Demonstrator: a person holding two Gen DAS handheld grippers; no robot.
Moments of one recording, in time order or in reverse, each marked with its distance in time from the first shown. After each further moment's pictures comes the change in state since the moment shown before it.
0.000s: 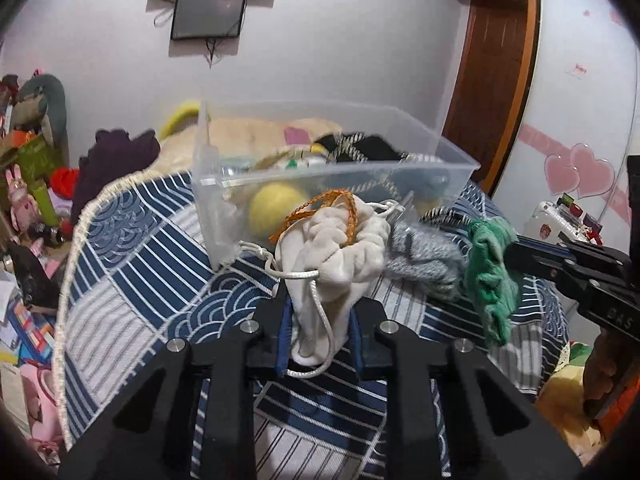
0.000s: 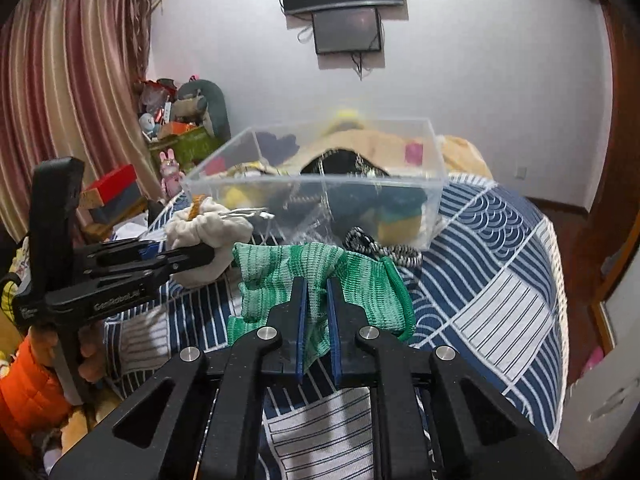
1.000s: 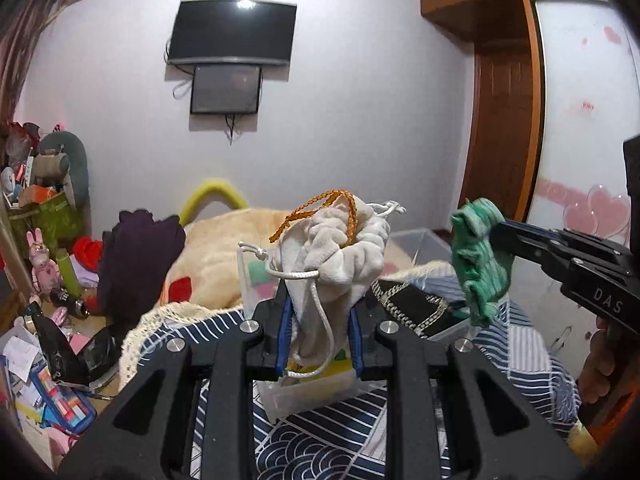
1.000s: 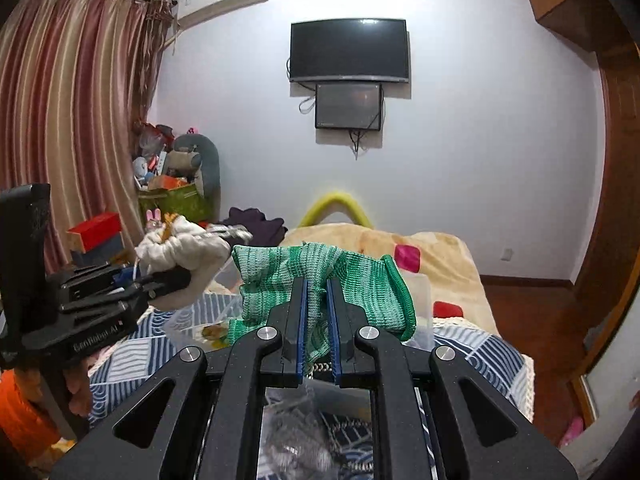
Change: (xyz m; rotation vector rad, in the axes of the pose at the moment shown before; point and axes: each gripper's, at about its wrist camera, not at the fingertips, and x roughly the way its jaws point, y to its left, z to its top) left arm -0.004 0.022 0.086 0.029 -0.224 0.084; right arm 0.007 0.015 0.090 -0.100 -0.248 -0.076
